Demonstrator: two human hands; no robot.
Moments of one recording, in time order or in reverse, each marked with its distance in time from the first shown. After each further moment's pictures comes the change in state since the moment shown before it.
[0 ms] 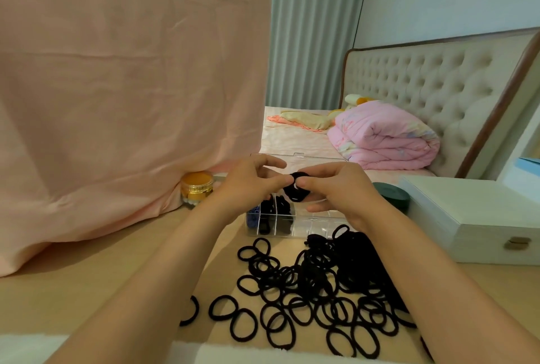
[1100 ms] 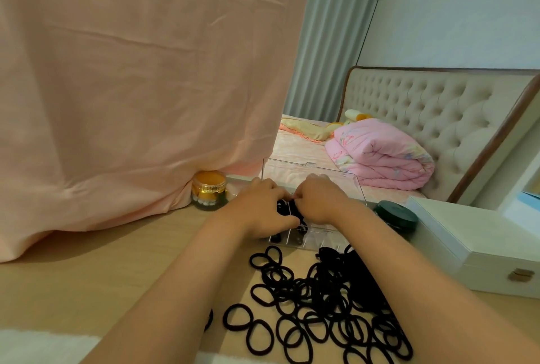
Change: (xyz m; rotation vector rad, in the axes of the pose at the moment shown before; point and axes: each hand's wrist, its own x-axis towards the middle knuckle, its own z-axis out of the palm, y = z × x) left_hand 0.003 -0.034 -0.008 0.739 -0.177 0.108; right_hand 0.061 0.009 0.049 -1.337 -0.155 -0.064
